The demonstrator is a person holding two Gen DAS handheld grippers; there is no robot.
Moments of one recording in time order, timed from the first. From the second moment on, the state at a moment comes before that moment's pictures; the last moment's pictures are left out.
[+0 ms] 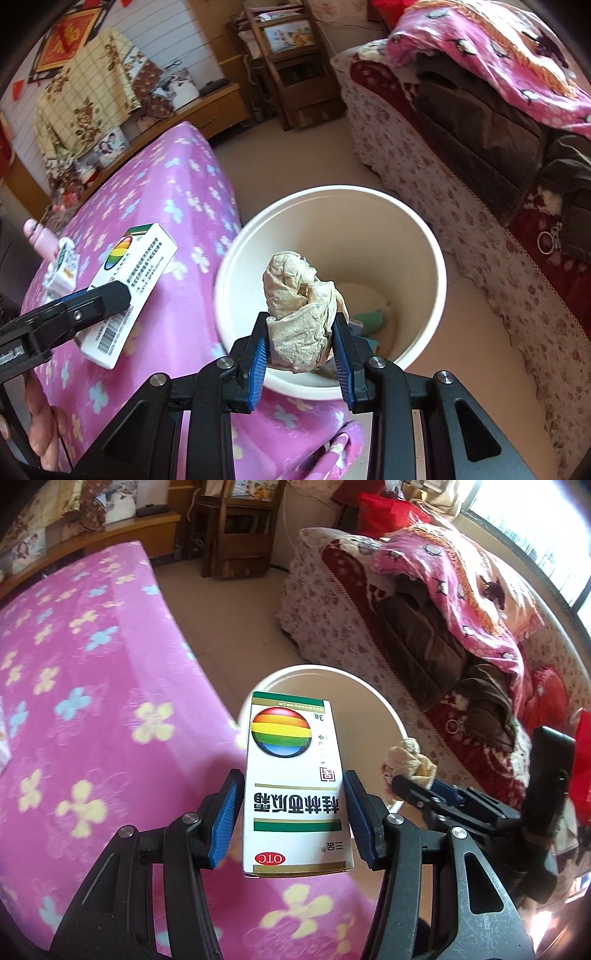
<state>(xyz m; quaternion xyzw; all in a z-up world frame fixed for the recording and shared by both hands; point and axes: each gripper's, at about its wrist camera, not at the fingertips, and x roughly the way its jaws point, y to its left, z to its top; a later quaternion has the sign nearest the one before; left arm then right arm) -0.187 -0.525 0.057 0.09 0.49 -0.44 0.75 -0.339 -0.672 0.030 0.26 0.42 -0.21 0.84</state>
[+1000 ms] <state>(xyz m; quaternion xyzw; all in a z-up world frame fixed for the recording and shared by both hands) -0.171 -0.468 0.051 0.09 0.48 -0.38 0.78 -0.326 -0.644 0.027 0.26 0.44 -0.21 0.83</state>
